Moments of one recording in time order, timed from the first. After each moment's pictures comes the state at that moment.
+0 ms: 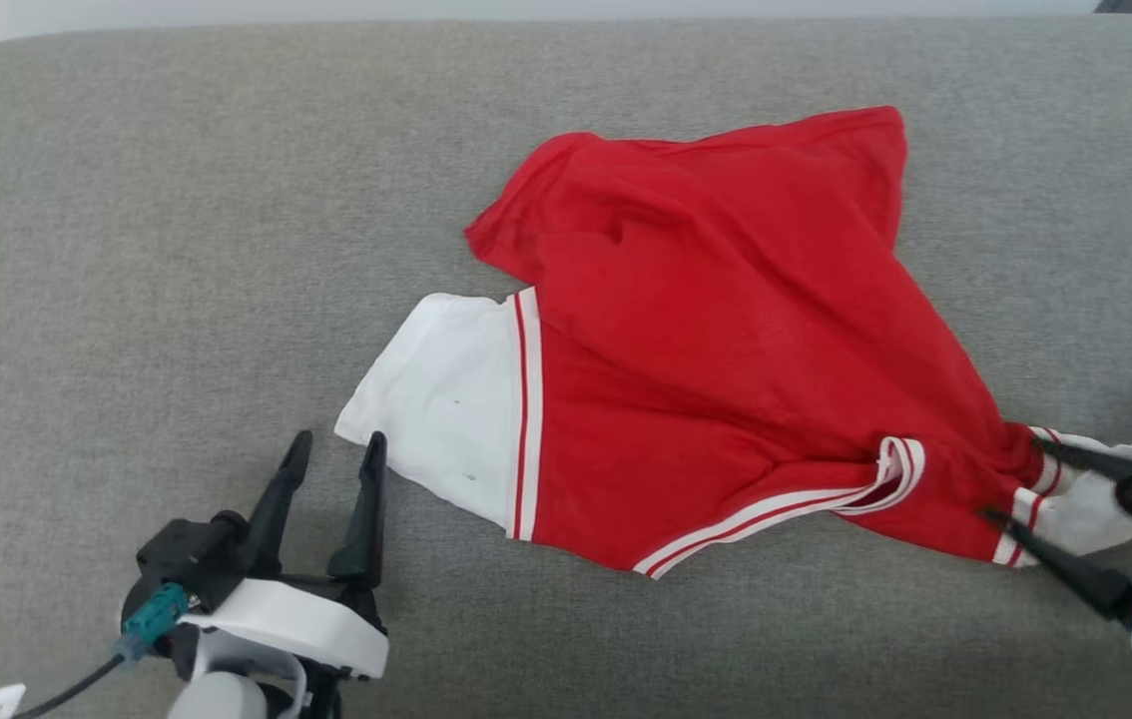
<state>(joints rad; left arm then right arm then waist) -0.13 0.14 -0.16 0.25 -0.39 -0.13 -0.26 -0.58 -1.10 1.09 0.11 0.69 0.13 -0.17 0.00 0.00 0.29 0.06</state>
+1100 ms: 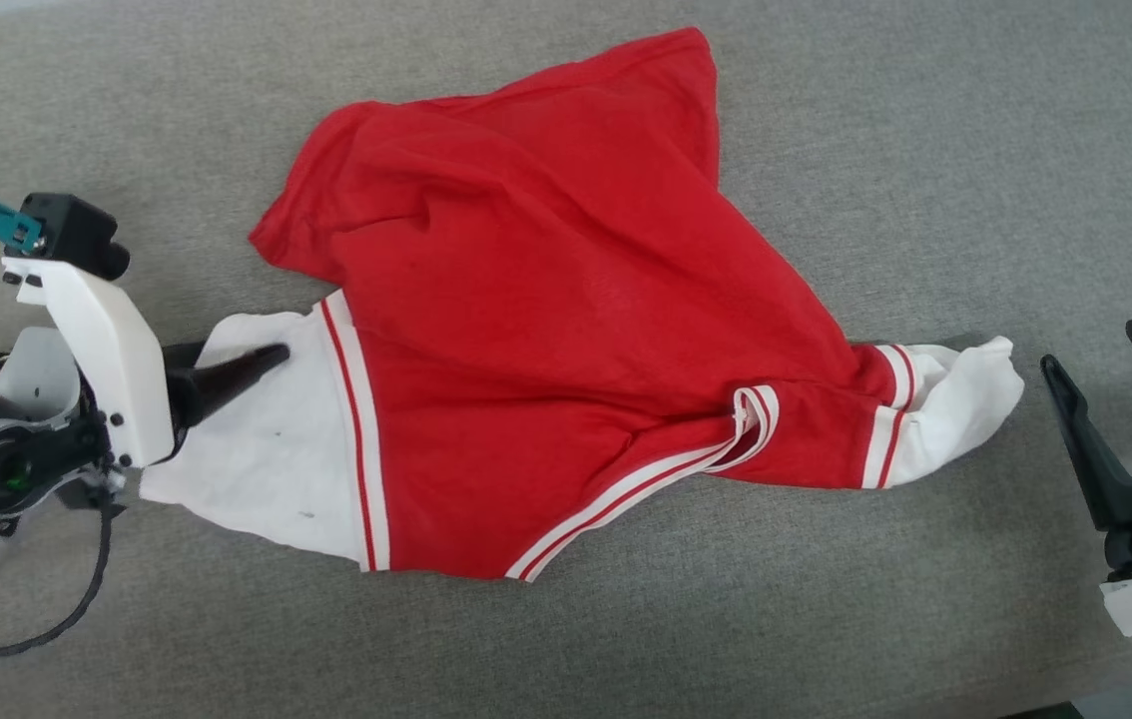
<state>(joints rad) -0.74 0.79 -0.71 0.35 -1.29 -0.13 0.61 -0.10 -0.64 0.17 -0.01 0.52 0.13 -0.26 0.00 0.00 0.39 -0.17</state>
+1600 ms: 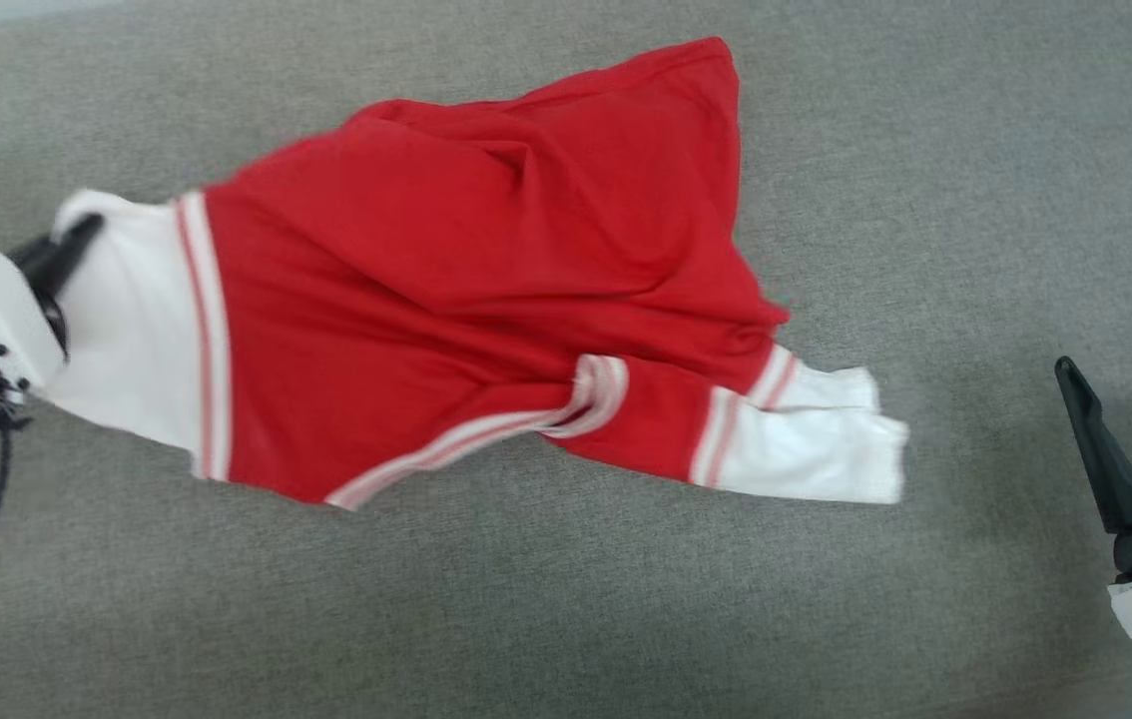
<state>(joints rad) -0.83 0.81 -0.68 0.55 -1.22 -0.13 0.25 -0.08 -0.61 0.13 0.00 0.51 0.13 -0.26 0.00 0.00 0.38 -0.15</state>
